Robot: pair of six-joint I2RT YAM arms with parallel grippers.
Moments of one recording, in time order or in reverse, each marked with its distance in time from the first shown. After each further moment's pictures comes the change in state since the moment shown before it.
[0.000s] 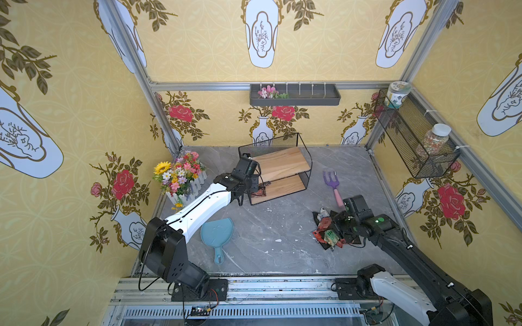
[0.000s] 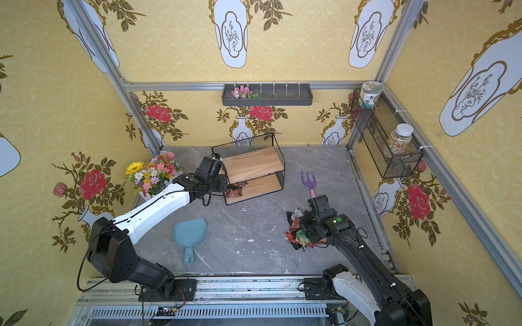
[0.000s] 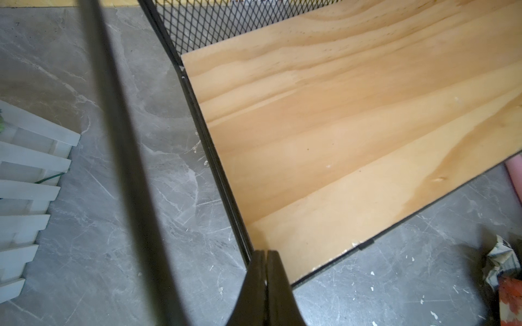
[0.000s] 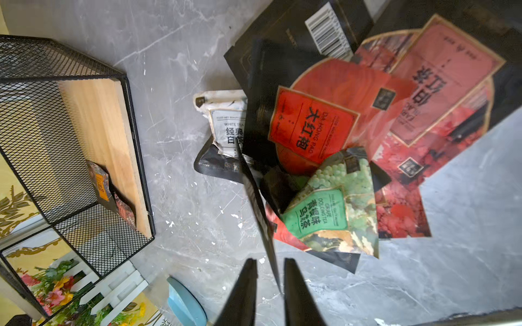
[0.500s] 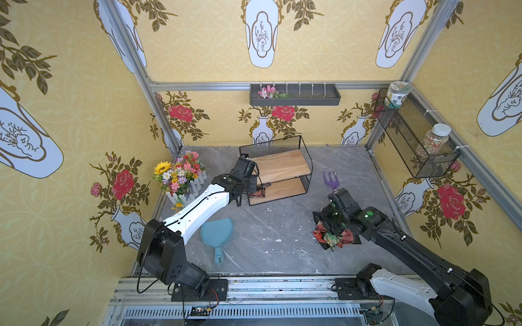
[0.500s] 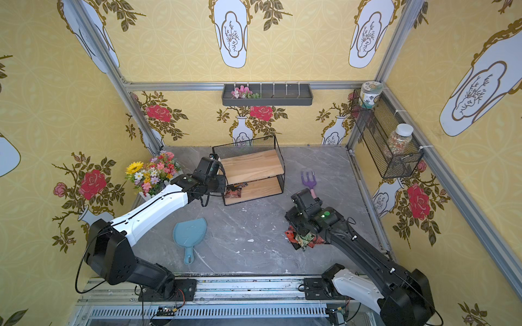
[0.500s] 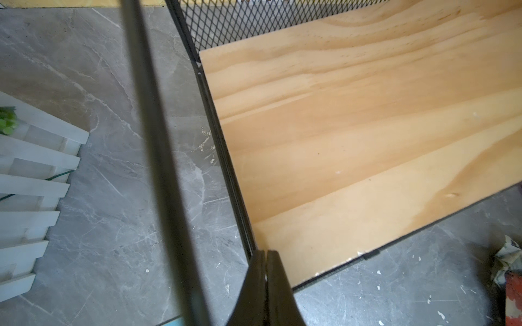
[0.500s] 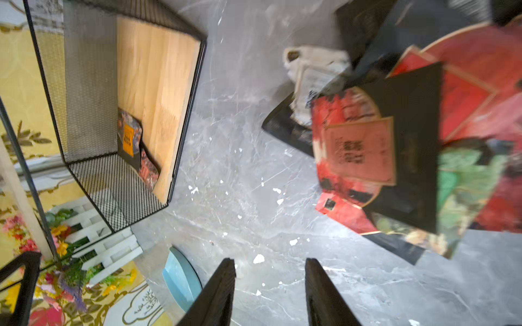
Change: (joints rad) left arm 0.013 -0.015 -0.015 0.000 -0.003 0.008; right arm 0.277 0.131 0.121 0.102 0.099 0.034
